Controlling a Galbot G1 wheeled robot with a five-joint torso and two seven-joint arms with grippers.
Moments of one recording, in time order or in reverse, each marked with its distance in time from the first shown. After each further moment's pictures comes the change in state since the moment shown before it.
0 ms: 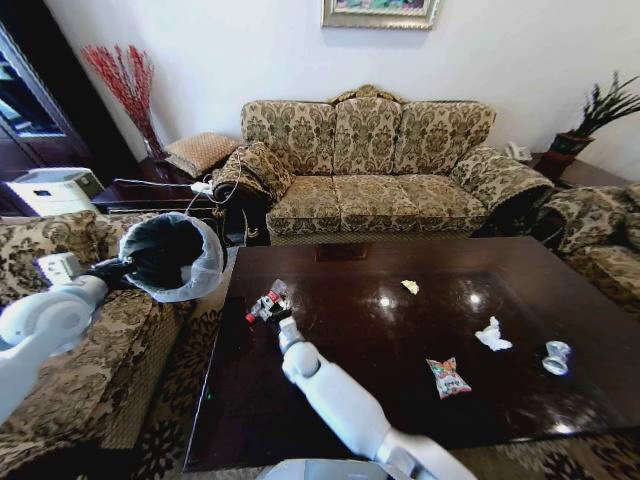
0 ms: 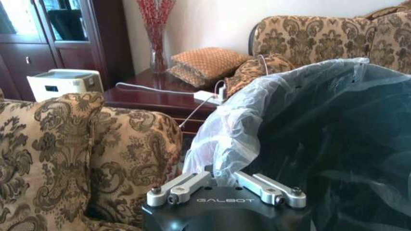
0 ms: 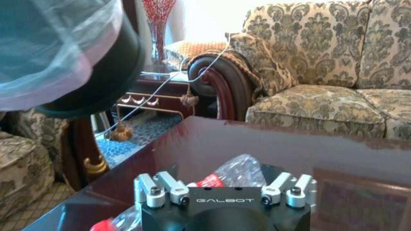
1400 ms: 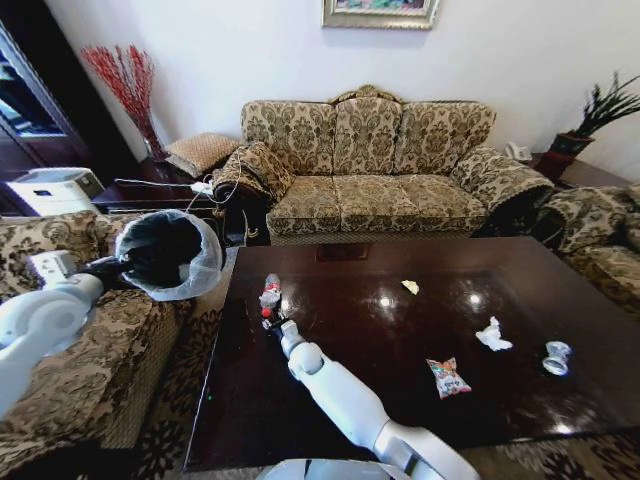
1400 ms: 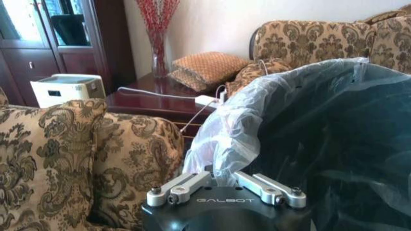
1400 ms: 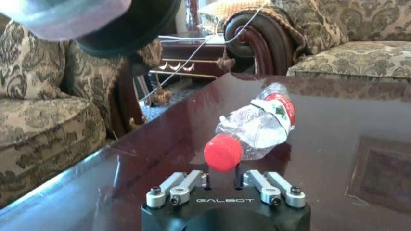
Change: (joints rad) left arm 0.015 0.002 -0.042 -0.018 -0.010 0.018 -0.010; right arm -0.048 0.000 0.005 -0.040 0.017 -0.050 -0.172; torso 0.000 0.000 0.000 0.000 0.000
